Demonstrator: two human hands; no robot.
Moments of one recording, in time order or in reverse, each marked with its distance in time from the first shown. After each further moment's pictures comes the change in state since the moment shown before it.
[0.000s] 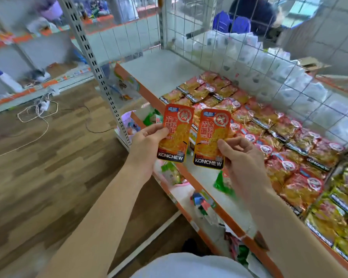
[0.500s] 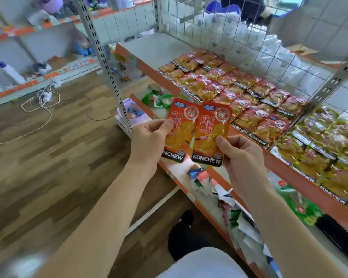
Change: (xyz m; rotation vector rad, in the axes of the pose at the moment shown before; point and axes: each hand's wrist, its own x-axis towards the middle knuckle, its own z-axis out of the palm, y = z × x) left_hand -0.170 -0.058 -0.001 0.167 0.092 0.178; right_hand -0.162 0.034 -0.070 0.024 -0.044 -0.029
